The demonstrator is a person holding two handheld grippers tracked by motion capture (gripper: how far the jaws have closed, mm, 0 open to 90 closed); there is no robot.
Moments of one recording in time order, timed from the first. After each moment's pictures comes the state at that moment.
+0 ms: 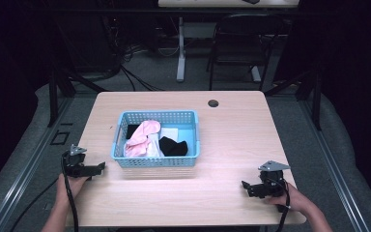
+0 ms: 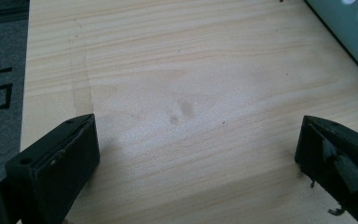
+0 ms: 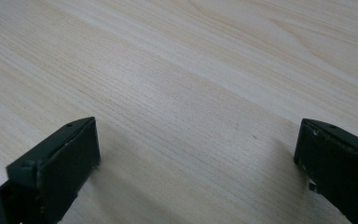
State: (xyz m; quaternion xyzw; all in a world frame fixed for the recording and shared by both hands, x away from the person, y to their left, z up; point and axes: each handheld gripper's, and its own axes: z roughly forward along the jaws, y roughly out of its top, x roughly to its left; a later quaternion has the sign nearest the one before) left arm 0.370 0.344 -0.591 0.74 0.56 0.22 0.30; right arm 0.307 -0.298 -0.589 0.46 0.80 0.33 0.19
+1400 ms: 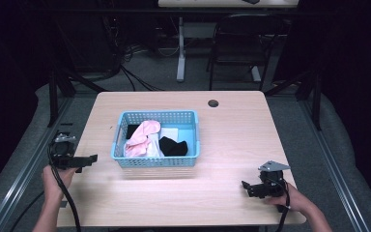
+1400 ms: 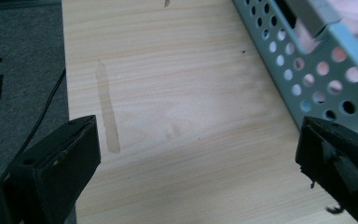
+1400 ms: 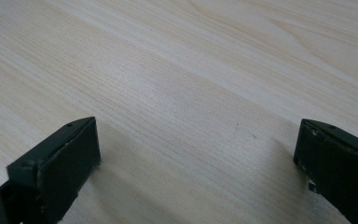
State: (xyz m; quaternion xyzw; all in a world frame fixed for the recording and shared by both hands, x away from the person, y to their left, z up) left arm 0.366 0.353 -0.517 0.74 0.57 0.18 0.31; right arm 0.306 -0.297 -0.590 0.46 0.80 0.33 0.19
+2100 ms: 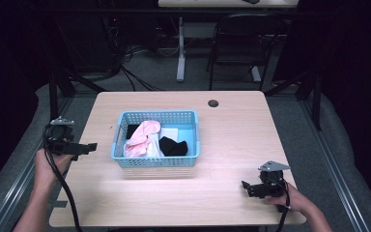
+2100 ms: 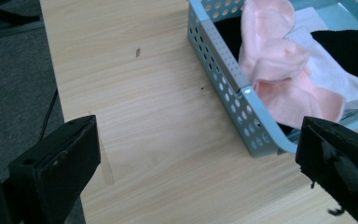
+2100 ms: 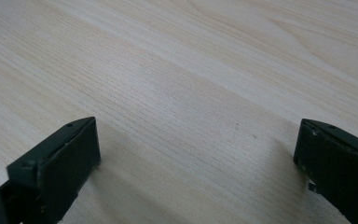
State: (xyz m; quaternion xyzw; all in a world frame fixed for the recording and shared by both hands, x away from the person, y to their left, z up) left arm 0.379 0.333 -0.451 0.78 0.52 0.17 0.31; right arm 0.306 -0.297 -0.590 0.46 0.80 0.33 0.19
